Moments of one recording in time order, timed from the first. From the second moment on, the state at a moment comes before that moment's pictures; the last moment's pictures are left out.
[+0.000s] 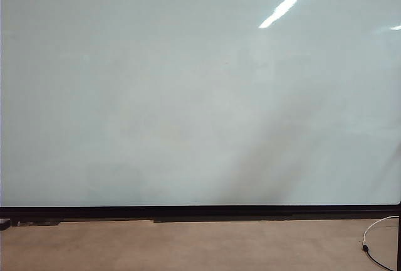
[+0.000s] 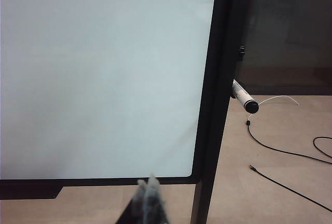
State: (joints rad) left arm 0.00 0.00 0.00 -0.03 0.00 -0.01; right arm -0.03 0.00 0.00 0.04 -0.01 -0.03
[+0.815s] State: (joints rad) left arm 0.00 0.00 0.00 -0.03 0.00 -0.01; right arm -0.03 0.00 0.00 0.06 0.00 -0.03
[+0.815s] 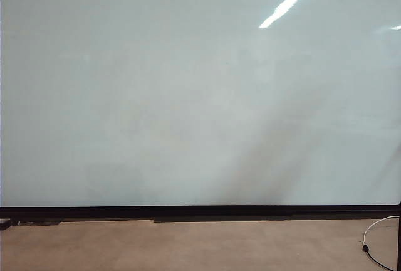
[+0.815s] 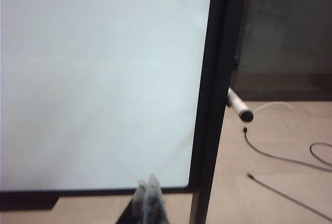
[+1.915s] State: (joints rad) left arm 0.00 0.00 0.00 -0.03 0.00 -0.01; right arm -0.08 0.63 0.14 0.51 -0.06 -0.03
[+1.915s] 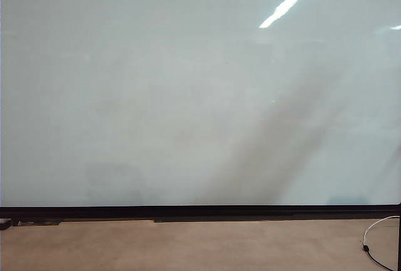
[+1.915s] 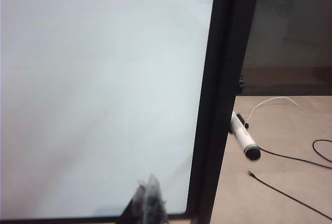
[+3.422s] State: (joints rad) left arm 0.00 0.00 0.00 -0.03 0.00 -0.01; right arm -0.38 1.30 0.16 1.19 -0.27 -0.03
